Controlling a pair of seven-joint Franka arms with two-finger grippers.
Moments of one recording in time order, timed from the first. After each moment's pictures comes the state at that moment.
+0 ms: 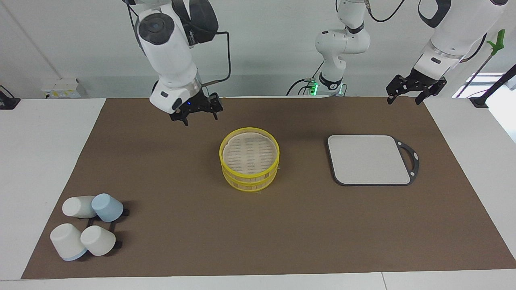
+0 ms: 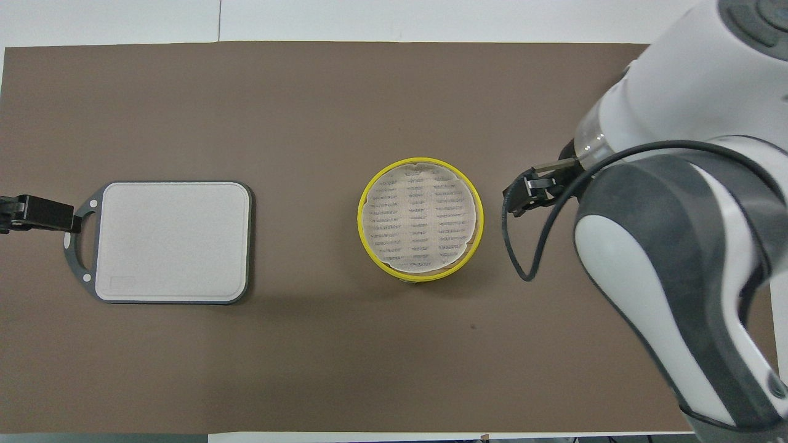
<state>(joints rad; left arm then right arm) -0.08 -0.10 0.08 -1.70 0.00 1.55 0.08 0.28 0.10 0.00 -1.52 0.11 1.50 0.11</state>
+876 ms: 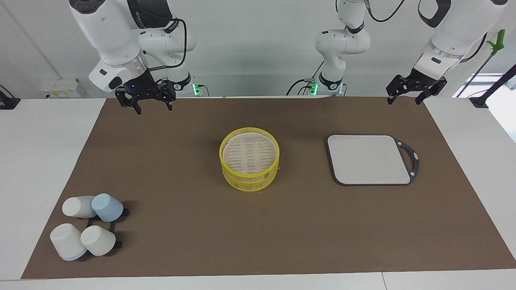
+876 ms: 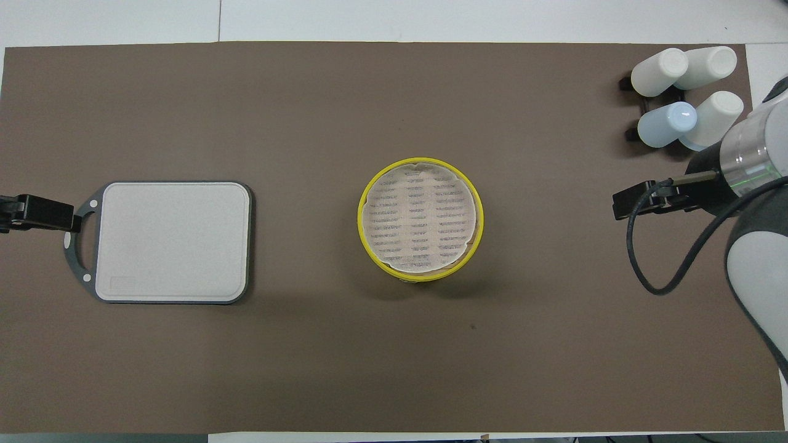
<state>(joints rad) -0.08 -0.10 0.08 -1.70 0.00 1.55 0.08 0.12 -0.04 0.00 -1.66 0.05 1.56 0.02</state>
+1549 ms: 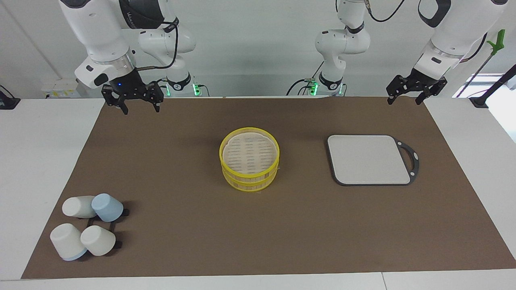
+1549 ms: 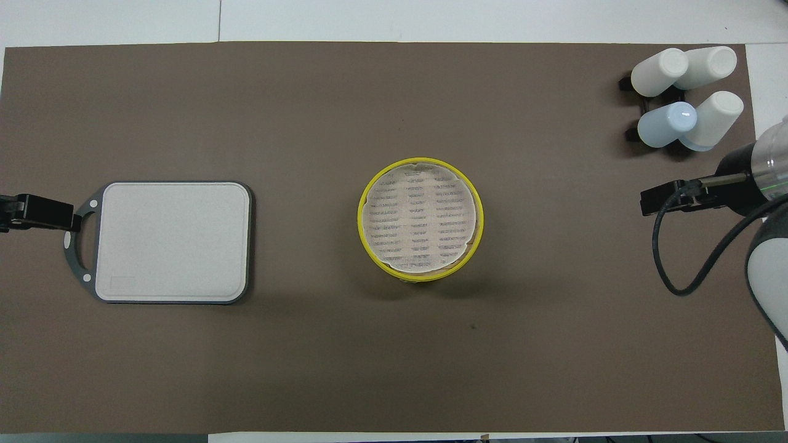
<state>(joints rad) -0.08 -0.10 0.08 -1.70 0.00 1.55 0.08 0.07 -0.07 0.01 -1.71 -0.01 1.61 0.00</state>
